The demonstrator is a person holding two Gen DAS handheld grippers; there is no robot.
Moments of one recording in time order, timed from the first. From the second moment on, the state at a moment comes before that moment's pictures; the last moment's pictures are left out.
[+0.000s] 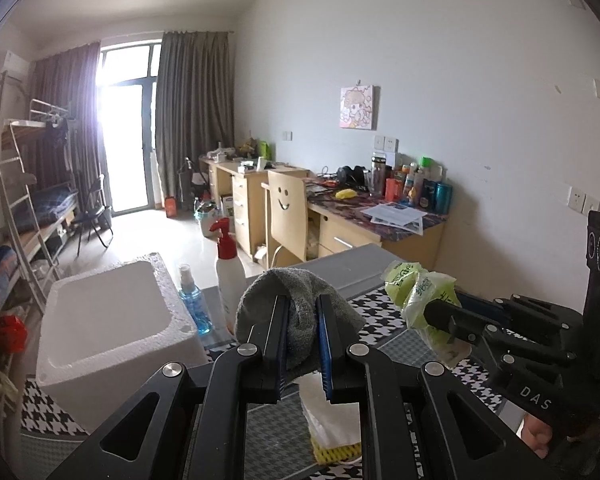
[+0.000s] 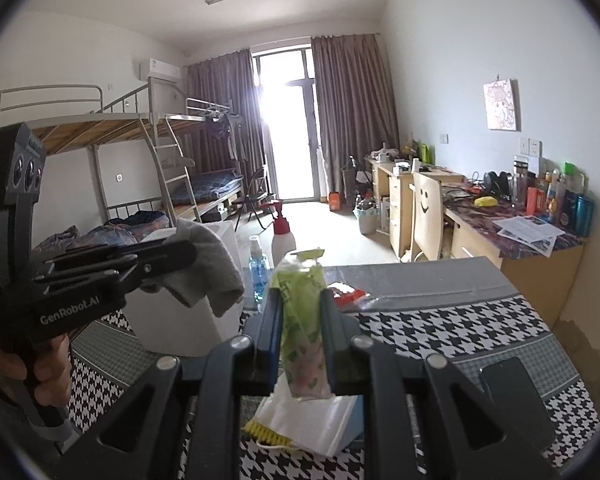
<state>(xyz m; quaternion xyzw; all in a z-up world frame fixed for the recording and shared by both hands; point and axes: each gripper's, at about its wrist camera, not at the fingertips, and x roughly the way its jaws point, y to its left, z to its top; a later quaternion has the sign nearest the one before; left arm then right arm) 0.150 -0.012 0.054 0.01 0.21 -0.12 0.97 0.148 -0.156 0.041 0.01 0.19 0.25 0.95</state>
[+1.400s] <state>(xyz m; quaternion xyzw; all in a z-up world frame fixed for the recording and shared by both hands) 0.184 0.048 0.100 -0.01 0.17 -0.02 0.98 0.198 -0.086 0.088 -0.03 0.18 0.33 0.93</state>
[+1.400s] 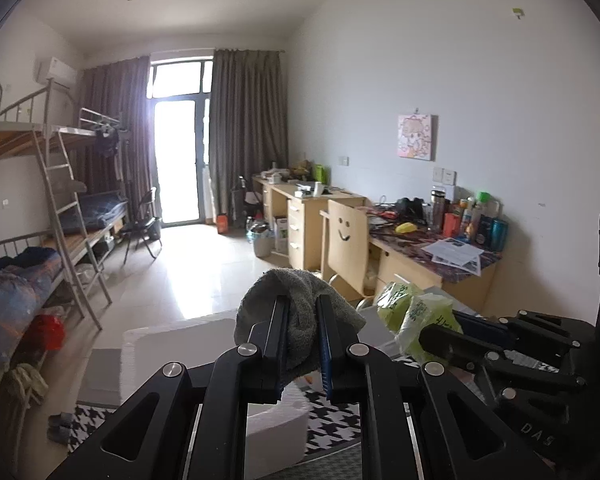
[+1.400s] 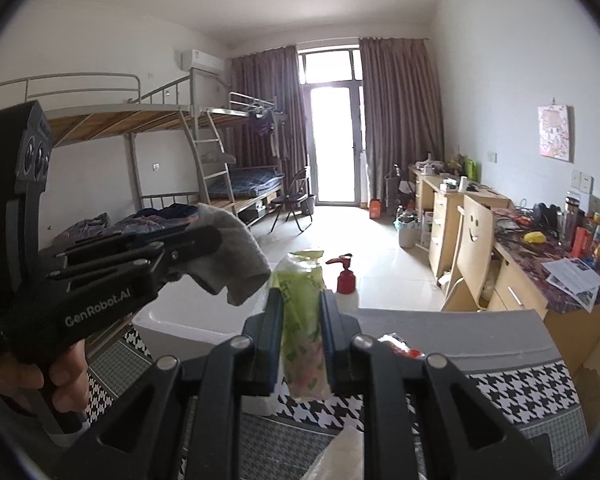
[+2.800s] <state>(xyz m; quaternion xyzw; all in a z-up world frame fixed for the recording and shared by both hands) 0.225 0.129 0.052 -0.05 0.25 0.09 0.96 0.222 -0.013 0.086 -0.06 0.20 0.39 0.90</state>
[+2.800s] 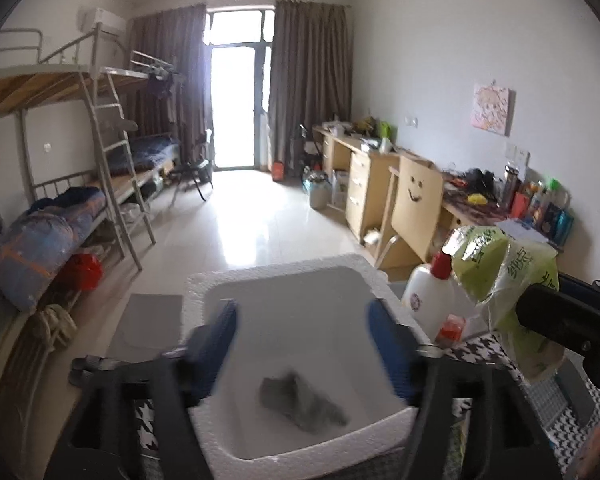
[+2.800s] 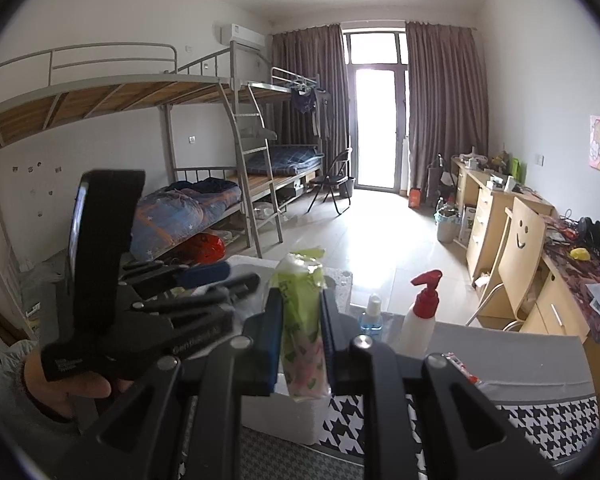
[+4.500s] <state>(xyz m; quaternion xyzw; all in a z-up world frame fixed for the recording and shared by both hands) 0.153 0.187 0.054 -0.08 0.20 0.17 0.96 0.258 0.056 0.059 -0.07 0.28 0.43 0.86</state>
